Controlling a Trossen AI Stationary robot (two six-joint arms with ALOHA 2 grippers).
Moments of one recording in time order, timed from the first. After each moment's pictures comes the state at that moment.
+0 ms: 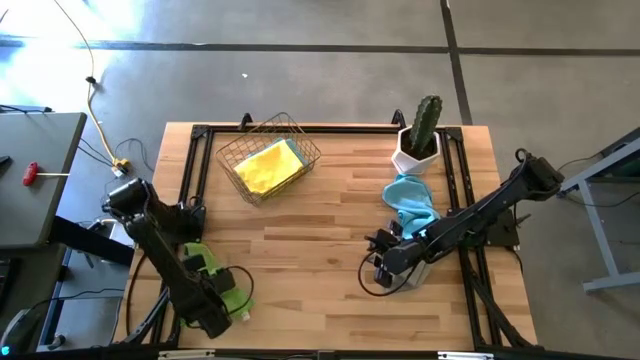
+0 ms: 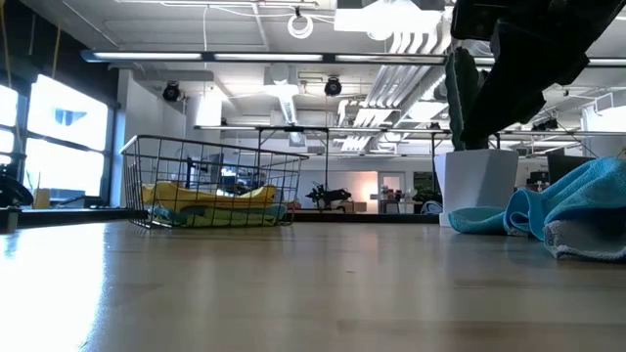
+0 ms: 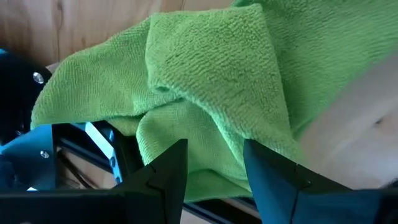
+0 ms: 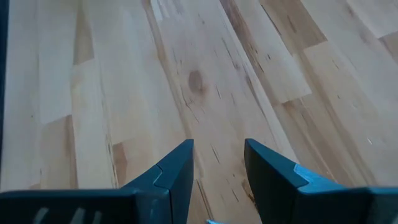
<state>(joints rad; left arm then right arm) -0.85 1.71 1.15 -1.28 0.14 -1.37 0.50 1.42 0.81 -0.31 0.36 0.73</state>
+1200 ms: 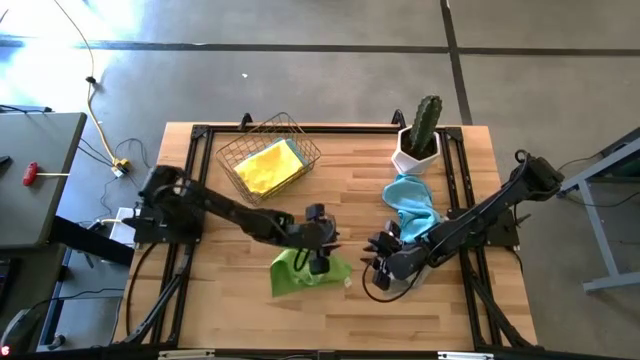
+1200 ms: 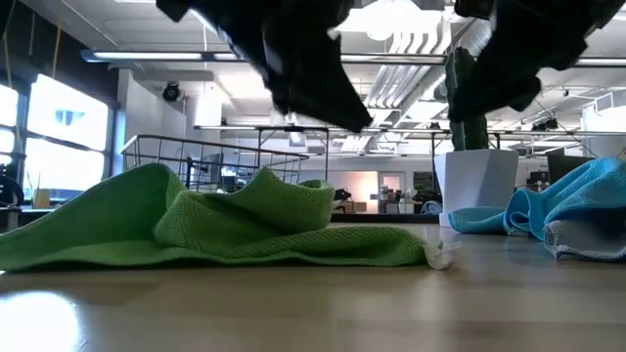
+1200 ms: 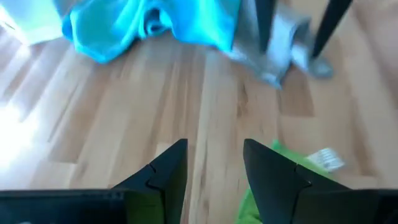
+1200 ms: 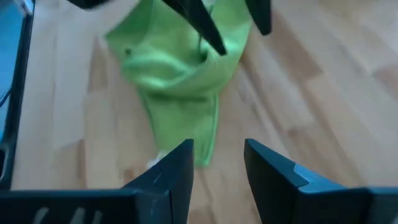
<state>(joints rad) -0.14 1.81 1.15 -0.04 -0.31 -0.16 0.54 1.42 0.81 -0.23 0.47 0.72</state>
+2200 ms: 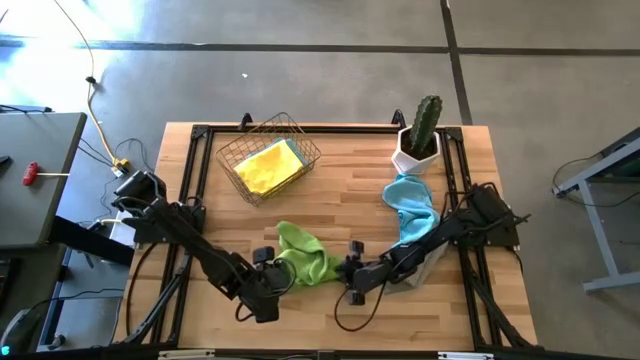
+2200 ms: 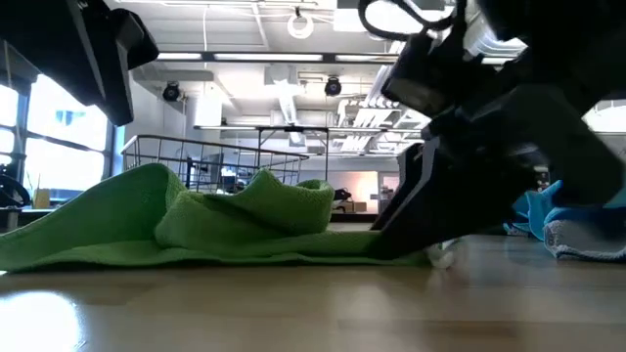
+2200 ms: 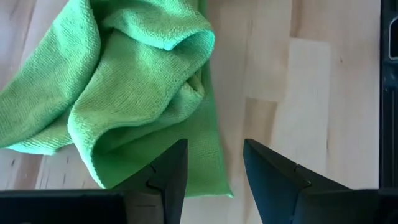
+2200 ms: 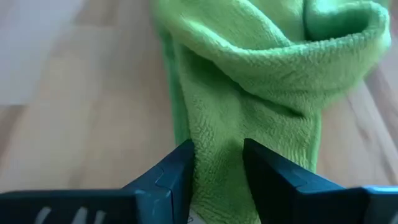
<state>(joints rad) -0.56 1.70 1.15 -0.63 -0.34 -0.75 0.49 1.95 0.89 0.29 0.37 0.32</state>
